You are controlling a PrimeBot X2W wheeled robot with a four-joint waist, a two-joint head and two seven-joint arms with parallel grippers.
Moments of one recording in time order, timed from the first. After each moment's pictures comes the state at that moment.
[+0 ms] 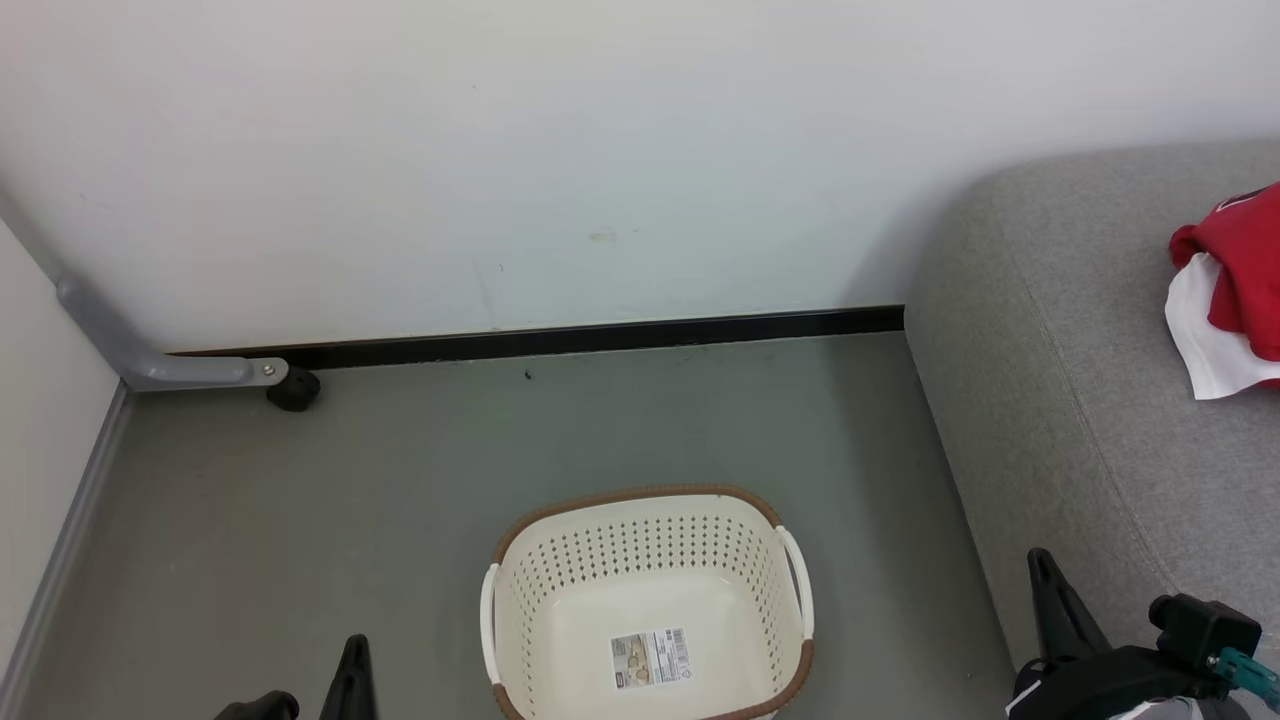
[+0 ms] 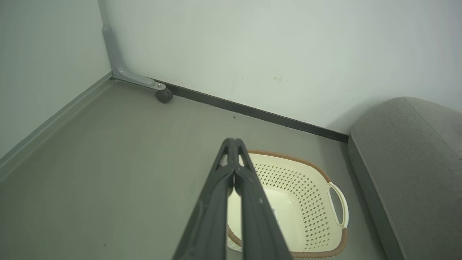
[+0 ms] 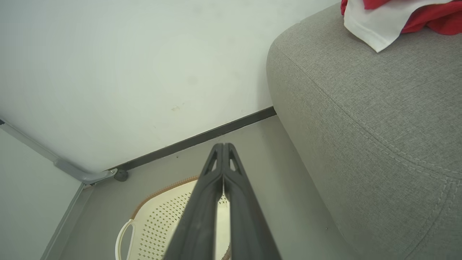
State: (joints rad) left arm 0.03 0.07 -0.11 0.41 -0.46 0.05 -0.19; right arm -0.08 -0.11 0.14 0.46 0.51 0.06 -0.19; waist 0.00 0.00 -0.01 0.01
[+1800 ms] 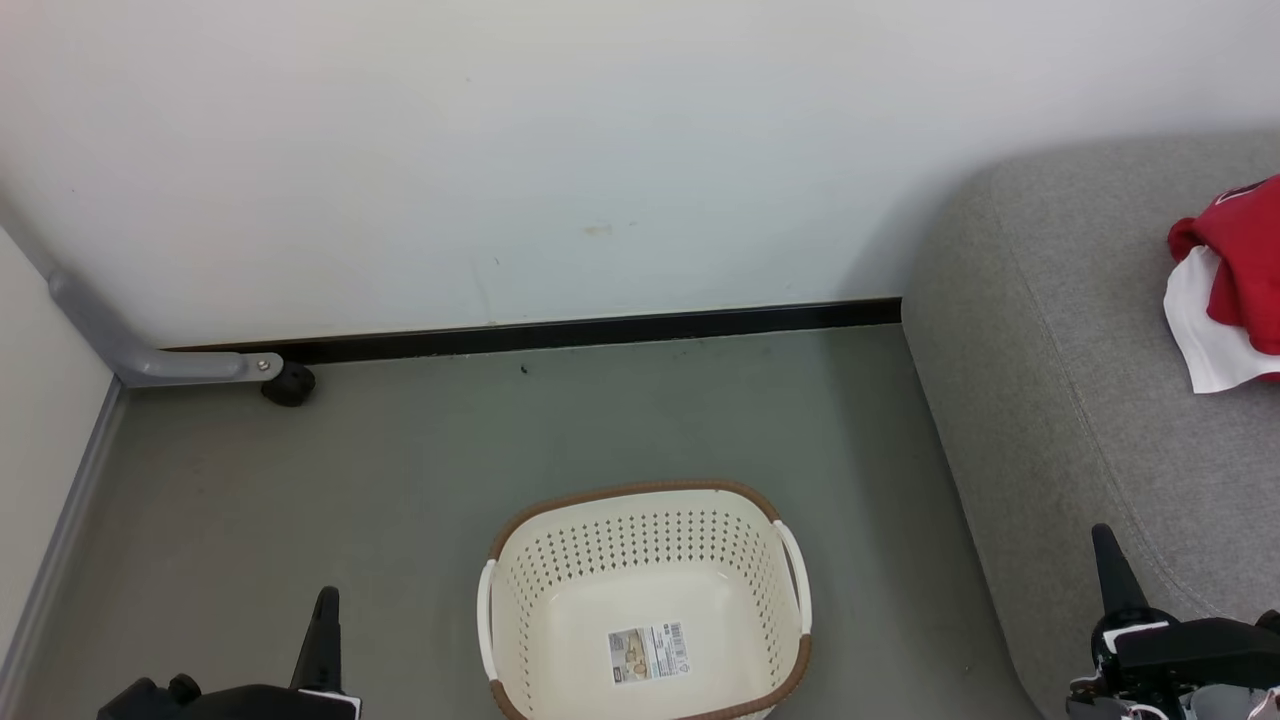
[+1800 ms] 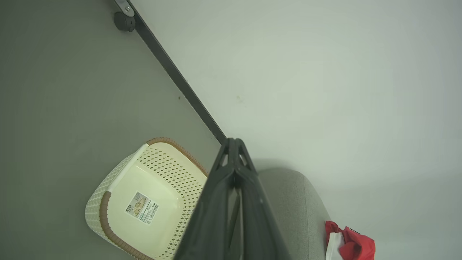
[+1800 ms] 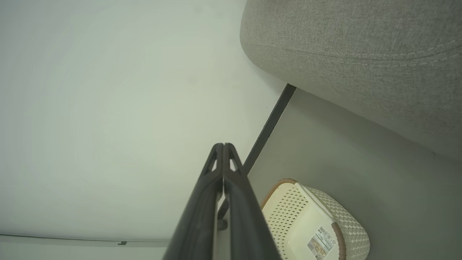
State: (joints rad) left arm -0.03 0.05 0.02 0.35 -1.17 -0.05 0.00; right arm -0.08 -0.07 -0.04 0.36 1.19 0.10 0.00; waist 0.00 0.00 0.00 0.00
